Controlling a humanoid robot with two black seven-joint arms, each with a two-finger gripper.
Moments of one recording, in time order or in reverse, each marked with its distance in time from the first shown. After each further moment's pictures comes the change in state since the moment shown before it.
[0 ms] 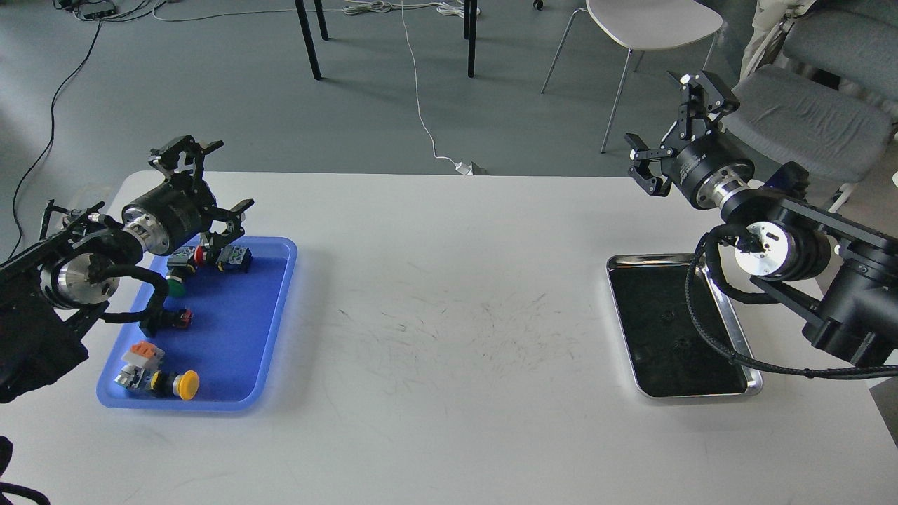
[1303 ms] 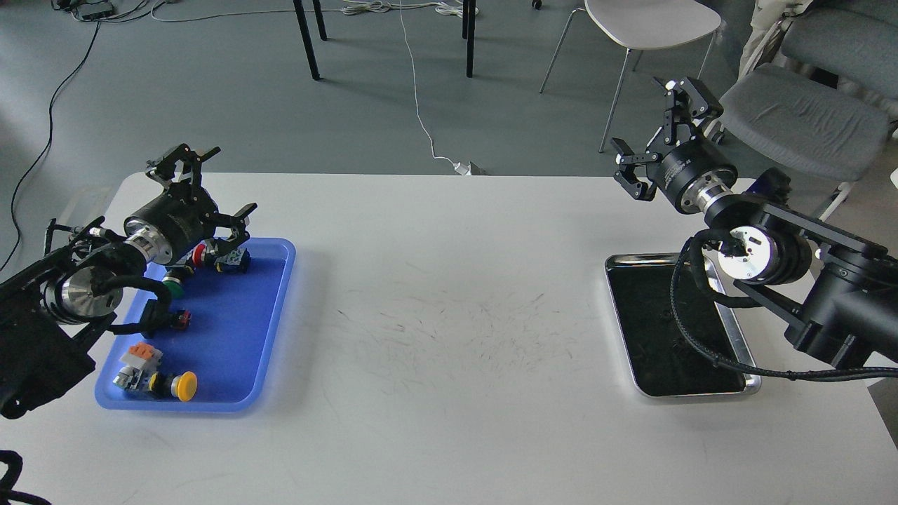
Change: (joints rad) left arm 0.046 -0.011 -0.090 -0.021 0.004 0.000 0.000; right arm -0.009 0.044 0.011 -0.010 -0.003 -0.001 0.003
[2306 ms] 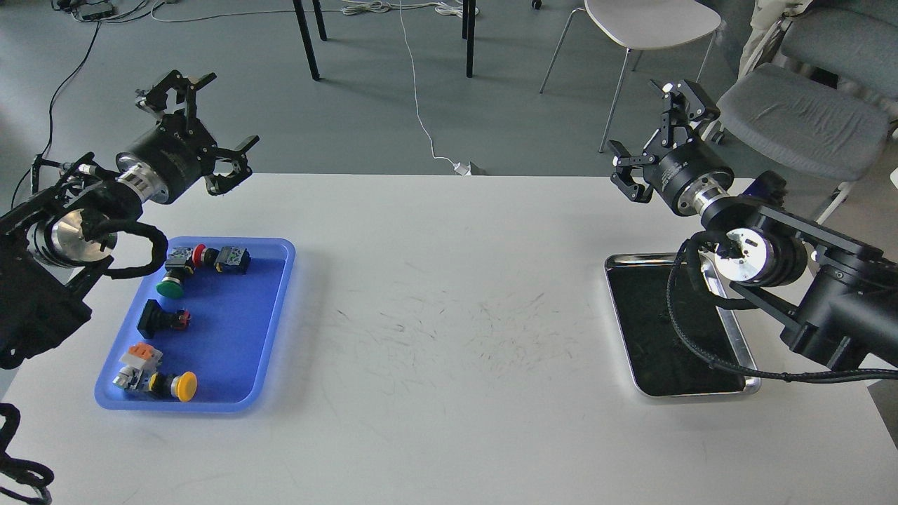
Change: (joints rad) left arm -0.131 0.020 -0.024 -0.036 0.006 0.000 -0.006; right arm -0.006 0.011 0.010 -0.002 -0.001 0.000 0.000
